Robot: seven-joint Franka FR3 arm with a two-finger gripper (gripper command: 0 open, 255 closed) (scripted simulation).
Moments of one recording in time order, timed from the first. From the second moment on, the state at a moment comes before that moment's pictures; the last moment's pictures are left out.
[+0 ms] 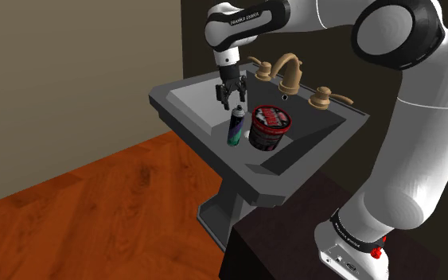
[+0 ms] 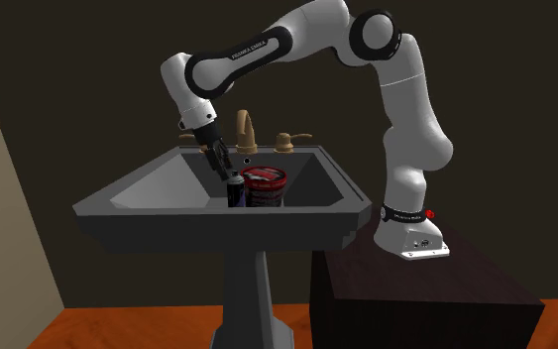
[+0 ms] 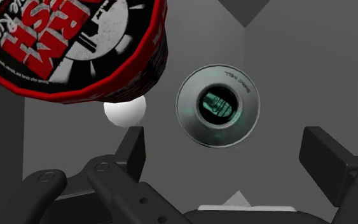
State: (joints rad) arm 0.03 0.33 0.04 -1.66 -0.08 1.63 0.00
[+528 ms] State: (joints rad) arm 0.02 0.34 0.04 -1.75 -0.08 1.72 0.00
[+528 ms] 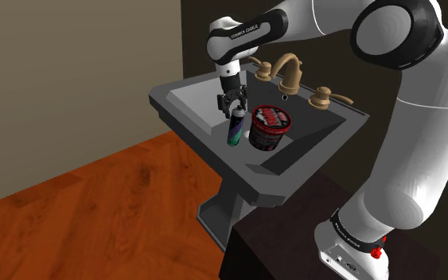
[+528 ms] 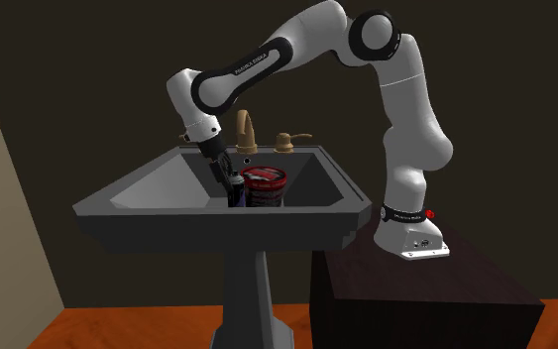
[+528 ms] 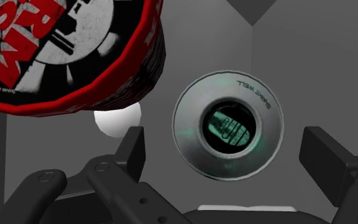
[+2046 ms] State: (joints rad) arm 0.02 0.31 0.04 -1.72 -0.08 1.66 0.00
